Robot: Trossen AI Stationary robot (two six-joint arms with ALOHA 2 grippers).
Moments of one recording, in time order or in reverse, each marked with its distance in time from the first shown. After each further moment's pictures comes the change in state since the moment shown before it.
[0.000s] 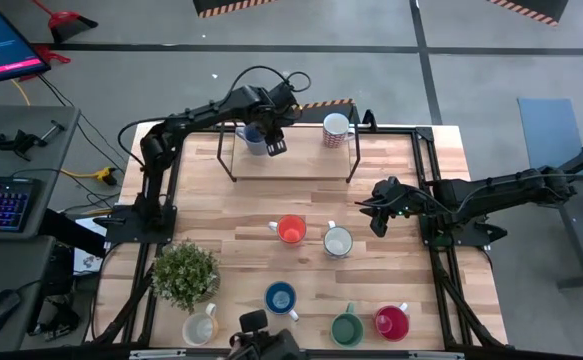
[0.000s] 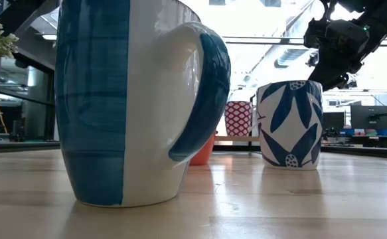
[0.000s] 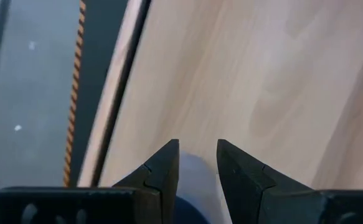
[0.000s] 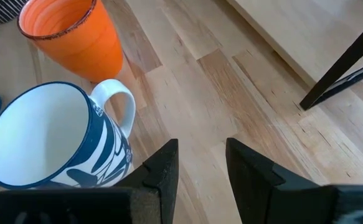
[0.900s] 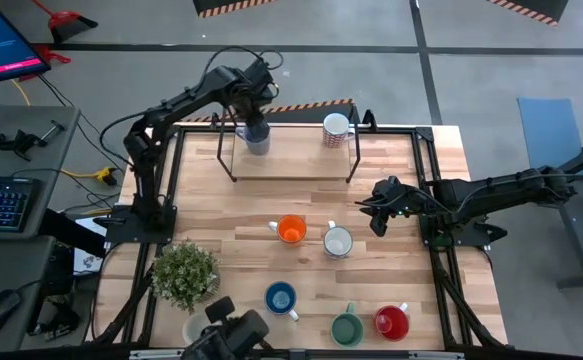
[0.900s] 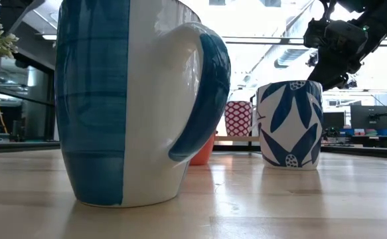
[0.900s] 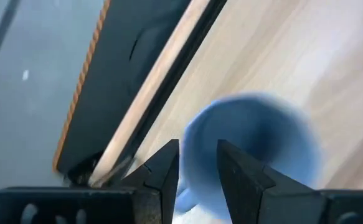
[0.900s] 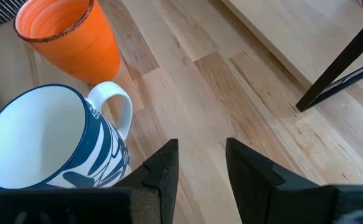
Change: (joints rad) left arm 0.138 -0.108 0.001 -0.102 -0.002 -0.093; right arm -0.001 0.000 0.000 0.002 0.011 -0.002
